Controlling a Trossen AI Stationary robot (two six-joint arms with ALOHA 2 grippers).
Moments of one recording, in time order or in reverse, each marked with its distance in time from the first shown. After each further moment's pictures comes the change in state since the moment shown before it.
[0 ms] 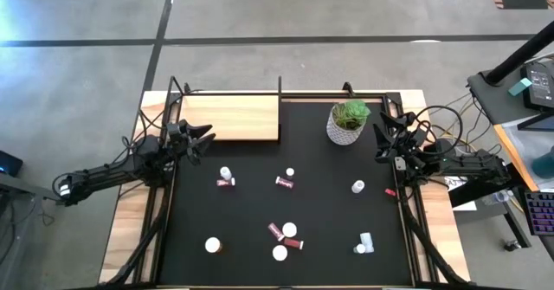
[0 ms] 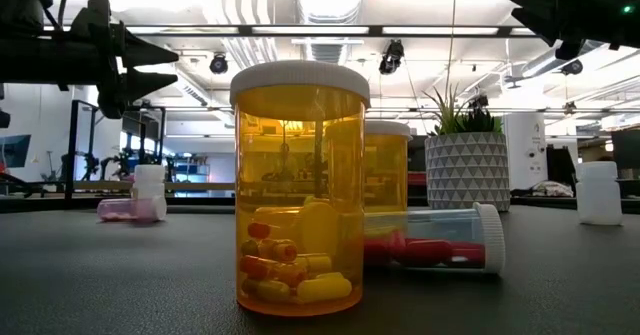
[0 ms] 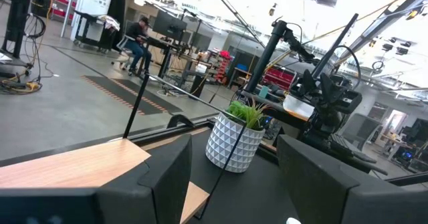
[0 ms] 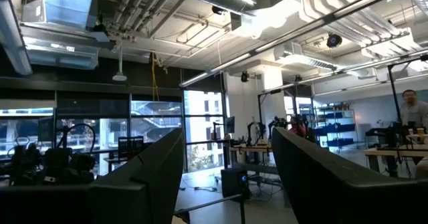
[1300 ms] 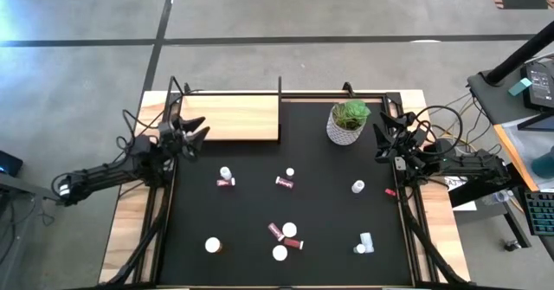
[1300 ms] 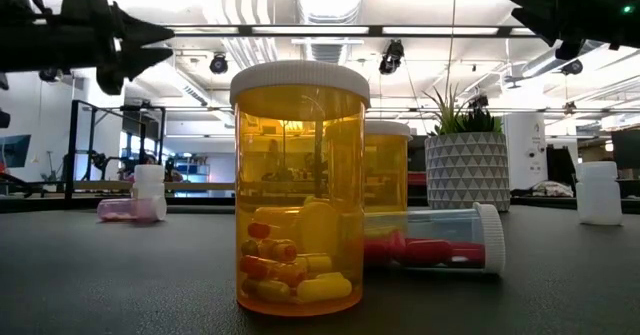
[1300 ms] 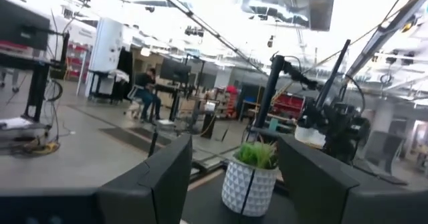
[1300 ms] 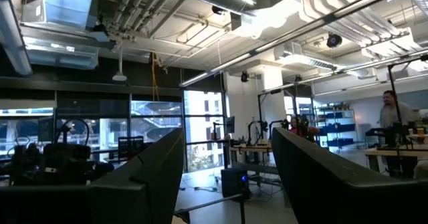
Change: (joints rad) left arm 0.000 0.009 0.029 0.153 -0.047 0.184; right arm 0.000 0.000 0.000 0.000 0.000 0.000
